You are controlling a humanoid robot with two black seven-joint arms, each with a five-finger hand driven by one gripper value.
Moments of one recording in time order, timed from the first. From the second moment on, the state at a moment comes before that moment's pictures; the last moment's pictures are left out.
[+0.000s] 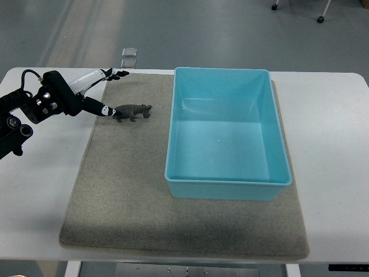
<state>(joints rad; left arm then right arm) -0.75 0.59 -0.61 -0.95 1.31 -0.06 -0.34 0.04 0.00 -0.01 0.10 -0.06 0.19 0.08</state>
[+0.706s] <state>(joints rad) -0.76 0.57 -0.55 -0.96 1.34 -0.01 -0.33 0.04 0.00 -0.01 0.10 -0.06 0.19 0.08</state>
